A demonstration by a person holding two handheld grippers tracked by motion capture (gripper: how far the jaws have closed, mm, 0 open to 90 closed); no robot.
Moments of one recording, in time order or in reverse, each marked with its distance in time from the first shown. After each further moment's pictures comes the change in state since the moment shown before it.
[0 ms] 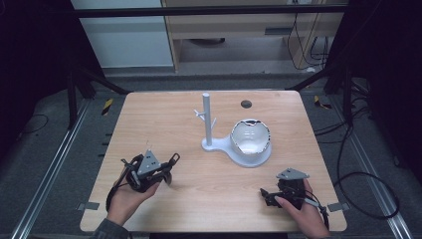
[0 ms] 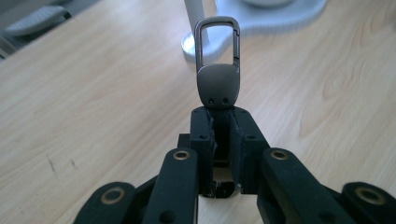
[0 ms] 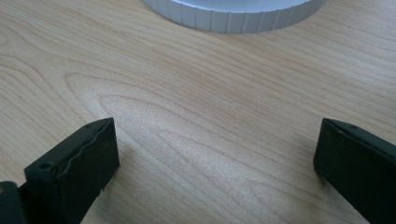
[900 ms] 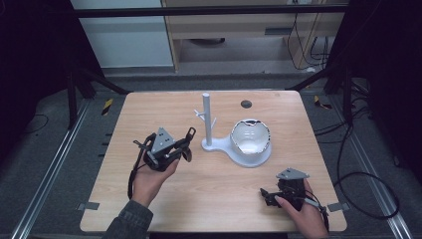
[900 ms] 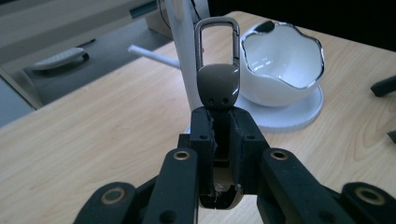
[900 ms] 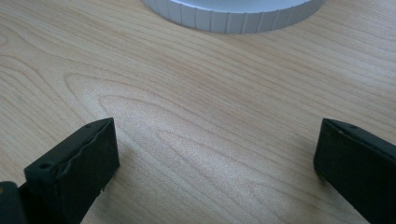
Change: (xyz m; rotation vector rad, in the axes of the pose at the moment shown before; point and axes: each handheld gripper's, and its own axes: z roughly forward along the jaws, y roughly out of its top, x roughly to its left) left arm -0.003 0.075 0.016 -0.187 0.047 -0.080; right arm 0.000 0.000 0.000 0.000 -0.002 -0.003
